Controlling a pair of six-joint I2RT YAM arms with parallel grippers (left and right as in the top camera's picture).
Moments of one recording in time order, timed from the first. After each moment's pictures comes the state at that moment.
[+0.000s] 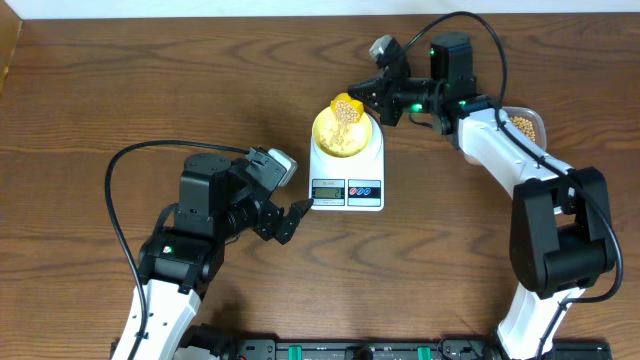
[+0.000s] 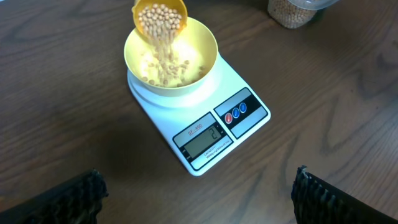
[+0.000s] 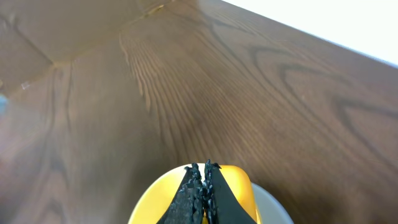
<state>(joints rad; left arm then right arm) -0.24 0.97 0.76 -0.53 0.44 0.27 0.26 1.98 1.36 0.05 -0.91 -0.18</state>
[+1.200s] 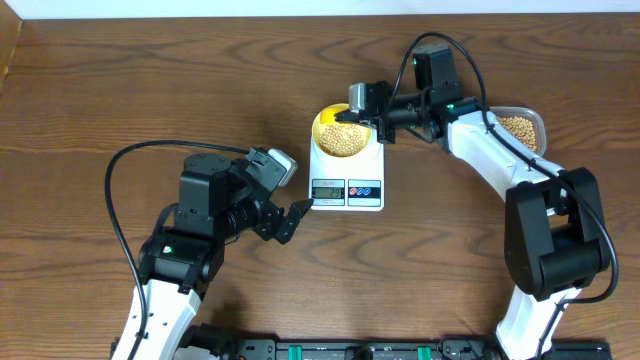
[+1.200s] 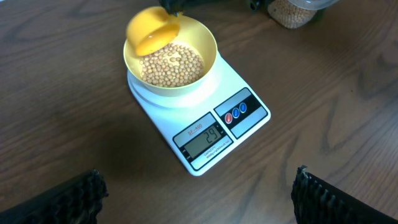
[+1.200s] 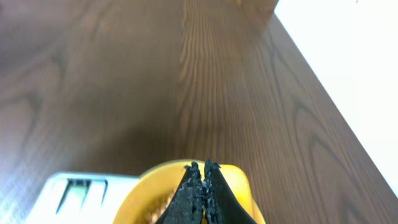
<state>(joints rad) -0.24 0.97 0.76 -0.53 0.44 0.27 0.31 1.98 1.36 -0.12 -1.04 -0.94</state>
